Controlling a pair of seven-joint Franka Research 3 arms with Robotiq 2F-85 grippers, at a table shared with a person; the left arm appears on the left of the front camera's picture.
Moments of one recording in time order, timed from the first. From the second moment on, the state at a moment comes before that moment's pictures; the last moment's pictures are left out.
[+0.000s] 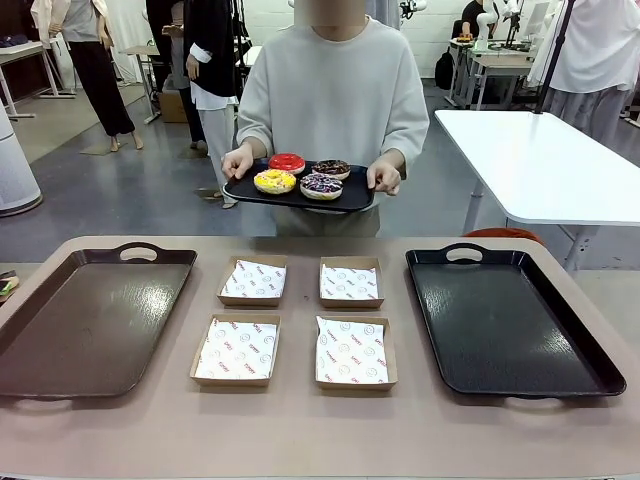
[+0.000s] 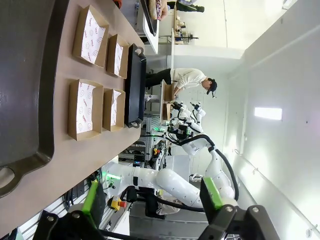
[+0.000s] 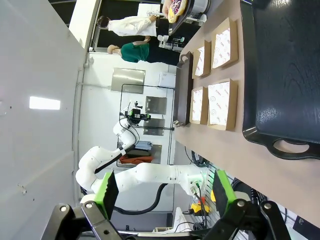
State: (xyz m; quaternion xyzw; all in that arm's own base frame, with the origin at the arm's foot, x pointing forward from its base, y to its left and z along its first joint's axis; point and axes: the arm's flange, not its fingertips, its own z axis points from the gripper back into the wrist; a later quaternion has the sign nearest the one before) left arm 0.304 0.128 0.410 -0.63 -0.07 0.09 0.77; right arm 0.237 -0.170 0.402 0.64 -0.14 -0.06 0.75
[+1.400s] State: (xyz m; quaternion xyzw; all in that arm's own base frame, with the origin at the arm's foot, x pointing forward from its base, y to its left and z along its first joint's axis) left arm 0.304 0.128 0.410 -0.63 -0.07 0.09 0.77; right arm 0.237 -0.170 0.402 0.64 -0.14 -0.06 0.75
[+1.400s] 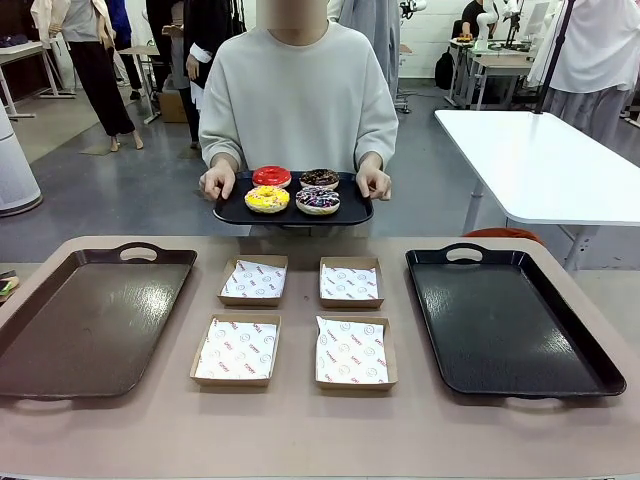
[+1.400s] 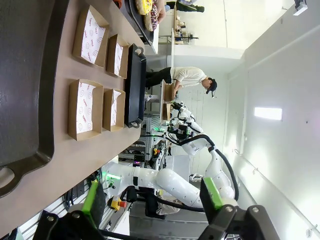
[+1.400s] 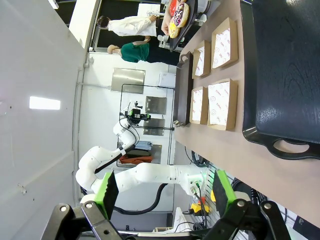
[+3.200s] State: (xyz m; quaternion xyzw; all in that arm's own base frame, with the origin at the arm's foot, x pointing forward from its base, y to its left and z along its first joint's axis) left arm 0.304 0.127 0.409 -0.63 -0.06 0.09 0.77; right arm 0.488 0.106 0.454 0.23 -0.05 0.00 0.97
